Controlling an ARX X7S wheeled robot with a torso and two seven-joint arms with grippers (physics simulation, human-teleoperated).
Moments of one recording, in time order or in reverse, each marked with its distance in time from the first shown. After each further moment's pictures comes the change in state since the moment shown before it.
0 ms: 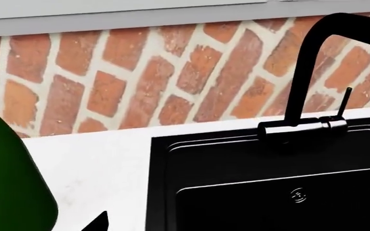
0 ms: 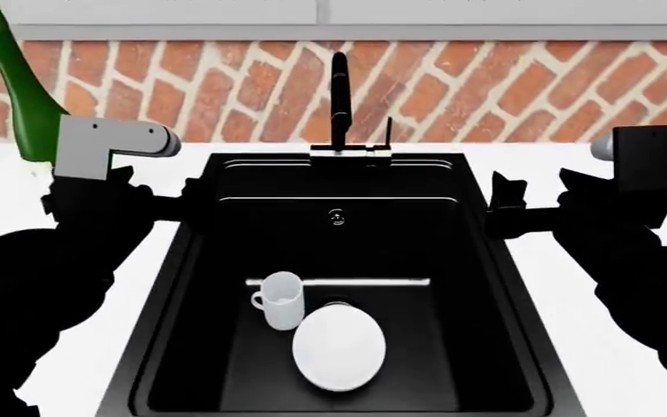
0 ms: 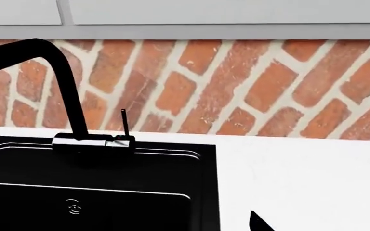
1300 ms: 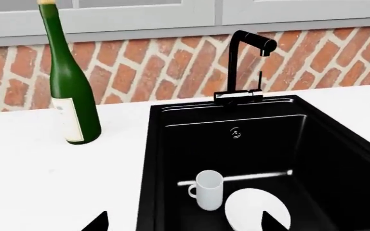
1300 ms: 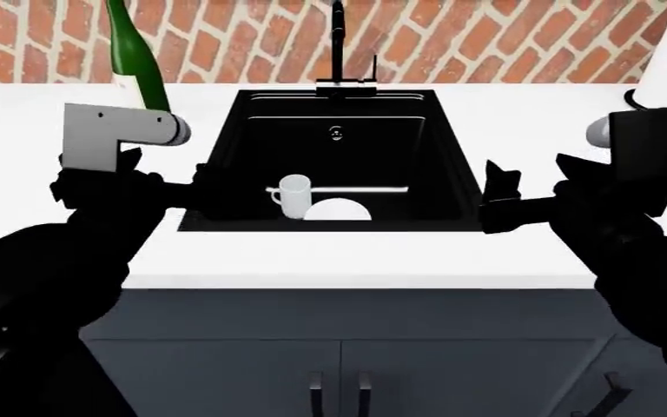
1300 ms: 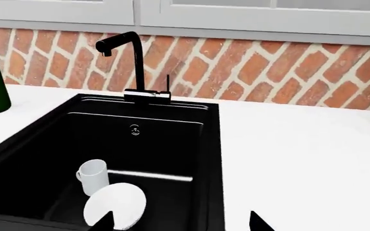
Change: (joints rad) left arm 0.001 0.052 0.014 0.037 0.057 0.061 0.003; right arm 0.050 -0.015 -0.003 -0.073 0.002 0.081 0.009
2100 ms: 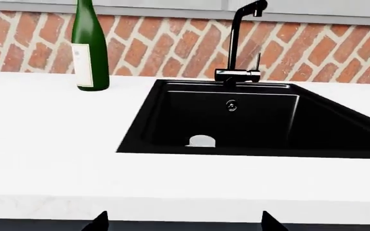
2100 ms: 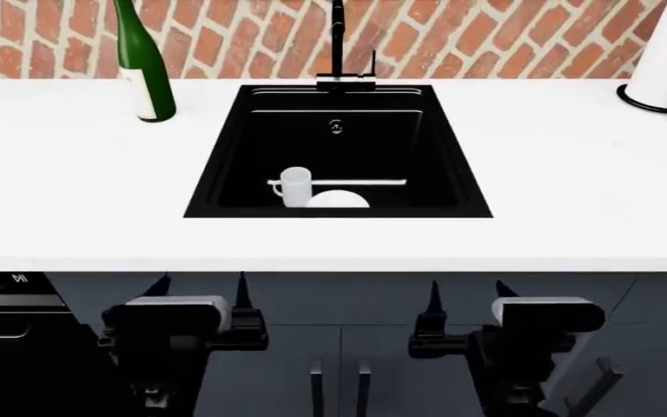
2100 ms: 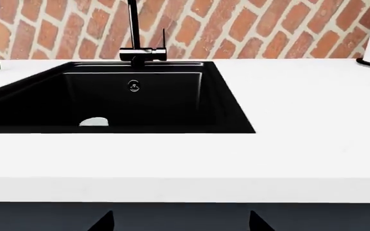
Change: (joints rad) left arm 0.733 0.151 0.109 0.038 0.355 0.796 0.018; right arm -0.670 -0.252 -0.207 0.106 -0.469 -0.839 0.013
